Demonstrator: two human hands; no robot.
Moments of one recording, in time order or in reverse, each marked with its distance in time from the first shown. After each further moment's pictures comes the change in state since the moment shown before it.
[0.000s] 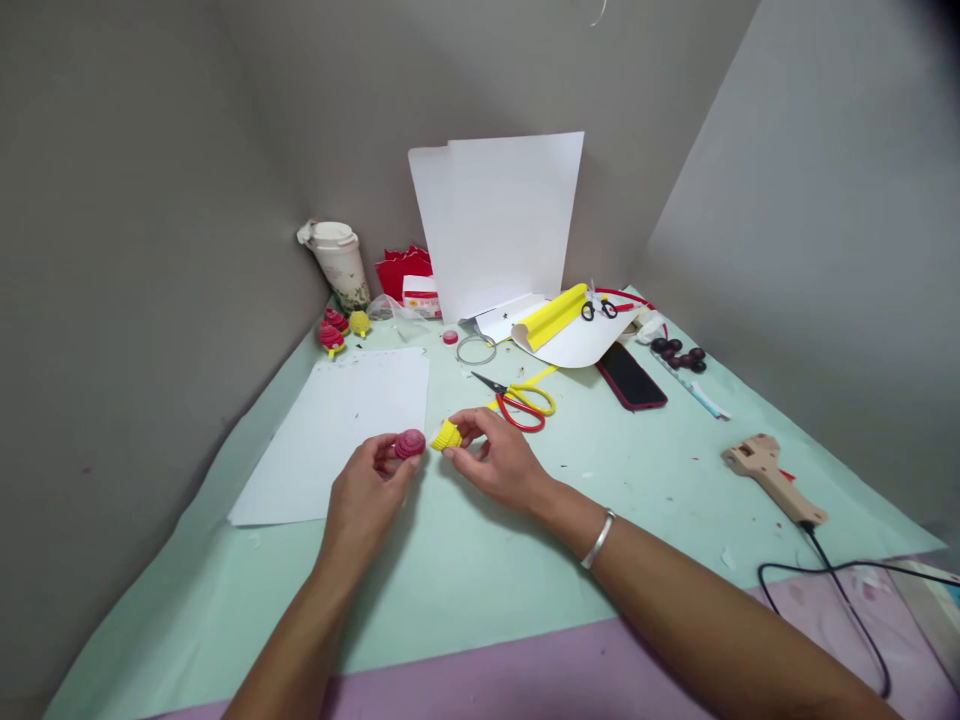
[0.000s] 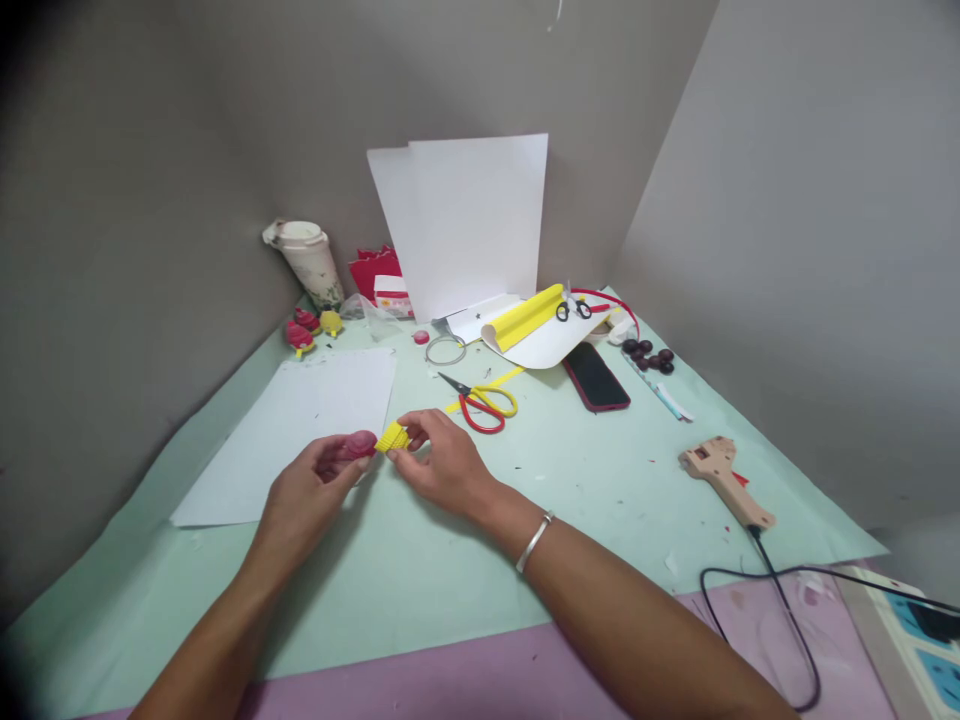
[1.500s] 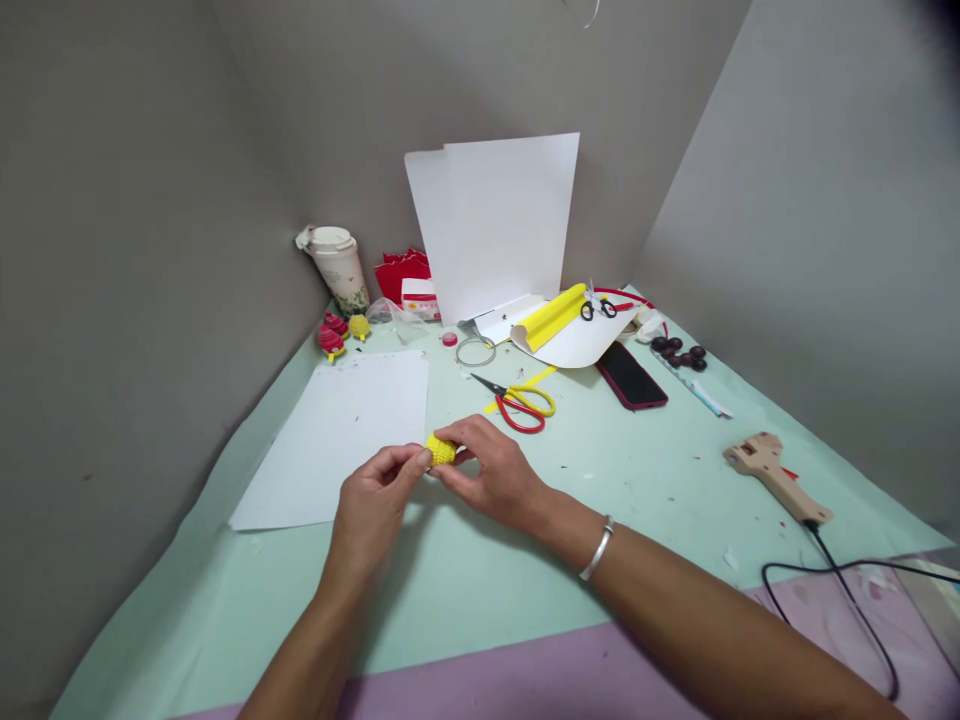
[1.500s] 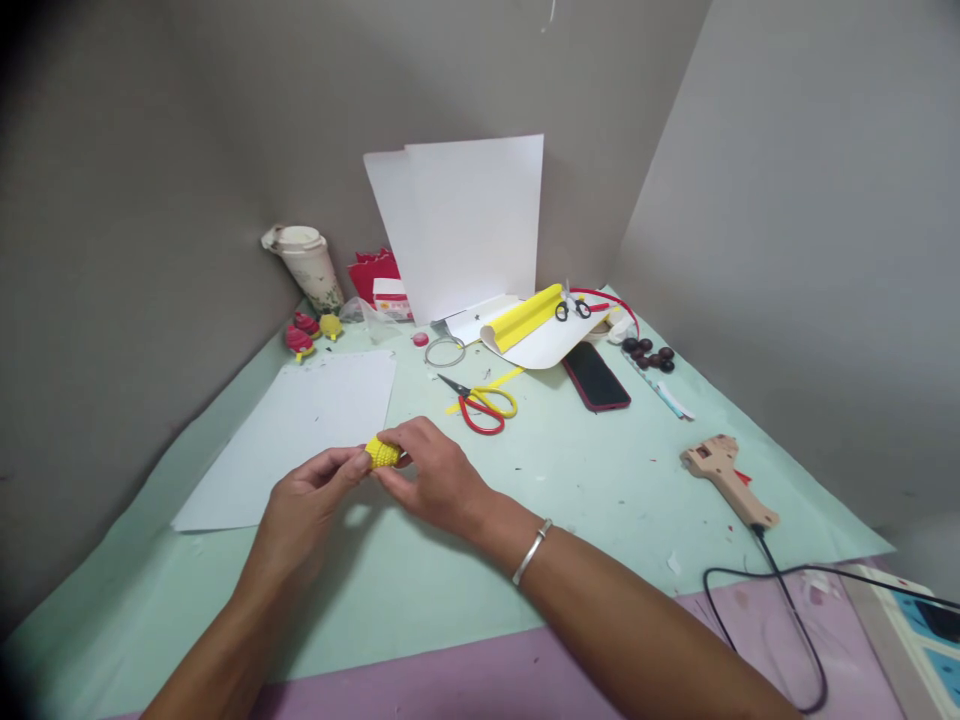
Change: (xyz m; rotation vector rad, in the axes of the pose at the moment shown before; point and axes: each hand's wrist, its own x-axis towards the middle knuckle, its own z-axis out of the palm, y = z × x) left_hand -0.021 0.028 0.001 -0.350 -0.114 -0.102; right_hand -0.007 -0.005 0.007 0.029 0.012 -0.289
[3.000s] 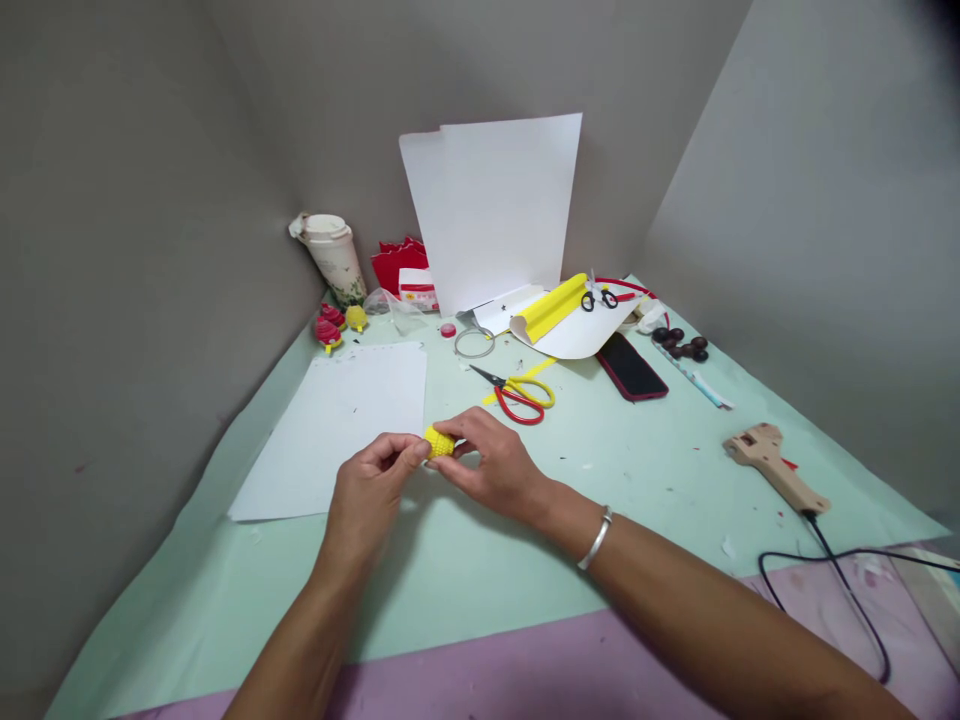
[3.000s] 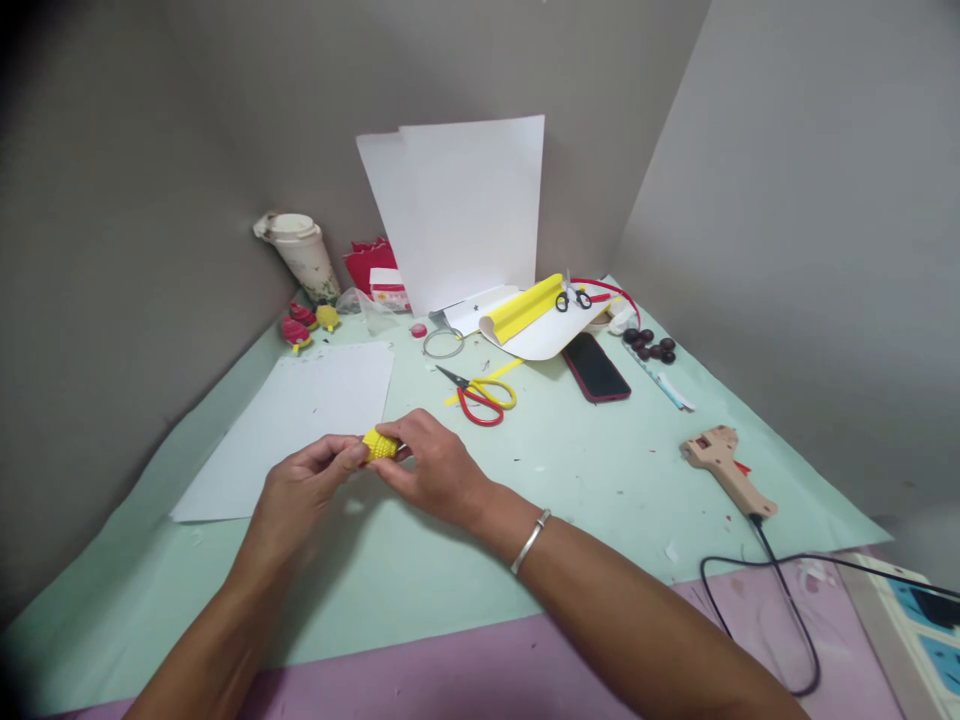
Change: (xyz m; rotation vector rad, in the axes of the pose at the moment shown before) left_hand 0.003 0.002 -0.004 0.092 -0.047 0.057; right_hand 0.000 0.003 0.001 -0.046 0.064 -0.072
